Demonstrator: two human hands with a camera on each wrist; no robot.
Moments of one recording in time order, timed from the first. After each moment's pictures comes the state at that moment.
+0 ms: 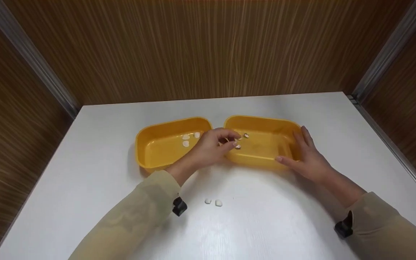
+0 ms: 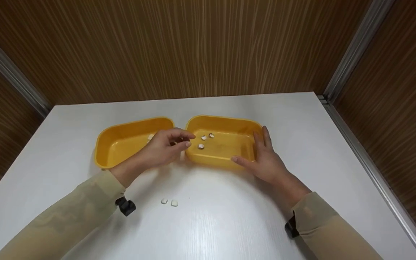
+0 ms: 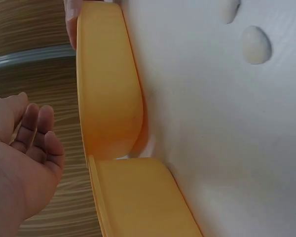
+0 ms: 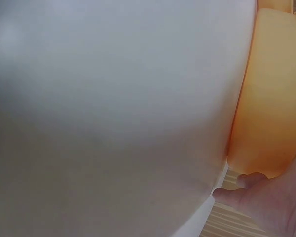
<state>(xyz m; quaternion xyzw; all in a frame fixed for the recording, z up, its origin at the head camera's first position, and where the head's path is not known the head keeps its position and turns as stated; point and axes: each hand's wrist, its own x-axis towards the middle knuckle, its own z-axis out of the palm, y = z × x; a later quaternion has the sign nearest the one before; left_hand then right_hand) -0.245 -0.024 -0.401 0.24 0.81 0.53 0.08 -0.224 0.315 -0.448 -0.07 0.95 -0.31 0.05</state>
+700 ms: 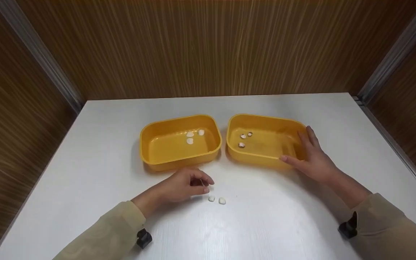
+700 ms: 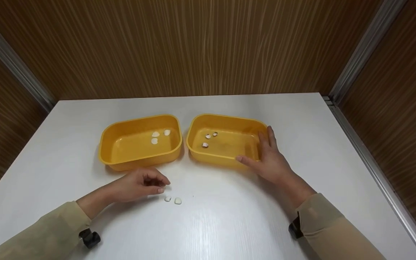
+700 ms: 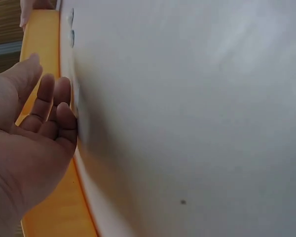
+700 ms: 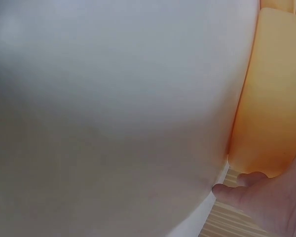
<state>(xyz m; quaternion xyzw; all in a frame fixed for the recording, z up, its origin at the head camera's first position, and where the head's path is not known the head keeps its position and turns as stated) -0.188 -0.118 -0.468 0.26 0.81 0.48 0.20 -0.226 0.315 -0.447 -0.07 0.94 -0.32 0.05</state>
